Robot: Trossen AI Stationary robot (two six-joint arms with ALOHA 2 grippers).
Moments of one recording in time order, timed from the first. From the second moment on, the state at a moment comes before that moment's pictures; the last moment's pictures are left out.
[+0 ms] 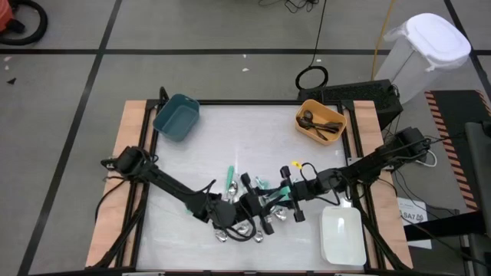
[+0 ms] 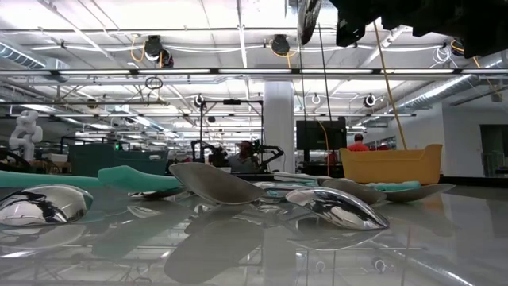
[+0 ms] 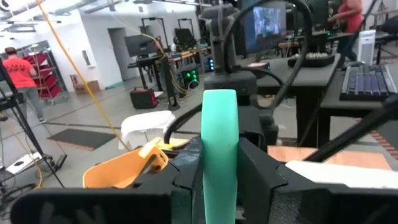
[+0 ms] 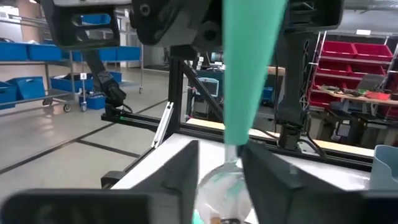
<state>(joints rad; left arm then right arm) -0.48 1.96 1.50 0.55 -0.88 0.22 0.36 1.46 0.44 1.10 0.07 -0.06</state>
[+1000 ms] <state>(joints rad) -0.54 1.95 1.94 -0.74 -0.99 -0.53 0.36 1.31 0.56 0.19 0.45 -0.08</state>
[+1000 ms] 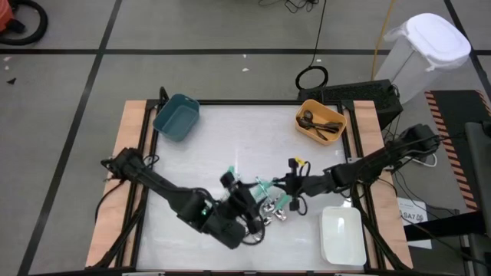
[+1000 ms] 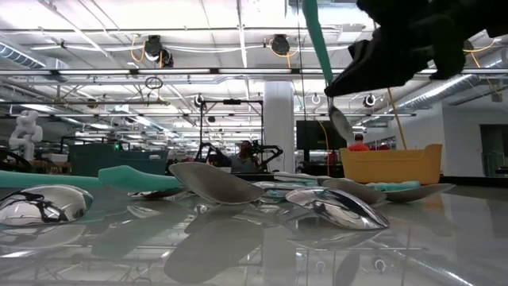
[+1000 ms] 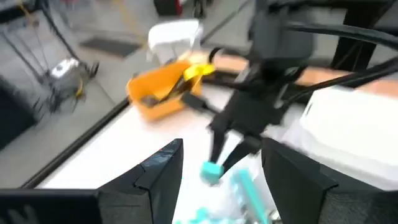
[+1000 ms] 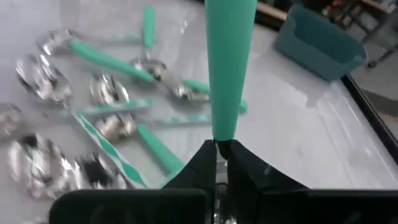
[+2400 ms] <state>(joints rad) -0.35 2.12 1.97 -0.99 -0.59 -0.48 0.35 1.47 0.70 -0.06 0.47 -0.07</state>
